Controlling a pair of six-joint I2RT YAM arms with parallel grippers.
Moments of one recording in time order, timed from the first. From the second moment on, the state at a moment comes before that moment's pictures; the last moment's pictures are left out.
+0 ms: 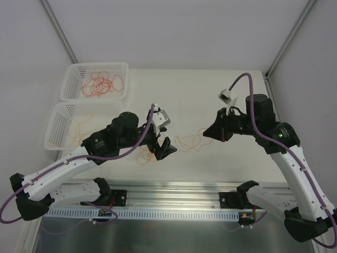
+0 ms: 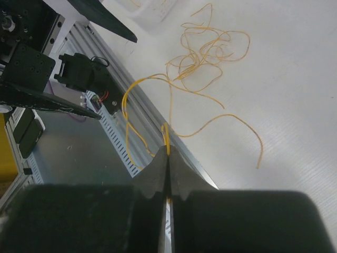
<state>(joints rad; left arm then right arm) -0.96 0.97 1.03 -0.42 0.20 -0.03 0.45 0.97 1.28 -0.92 -0.62 0.17</state>
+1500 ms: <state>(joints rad) -1.00 1.14 1.06 -0.34 0.11 0.03 0.57 0.84 1.18 -0.81 -0.35 0.25</state>
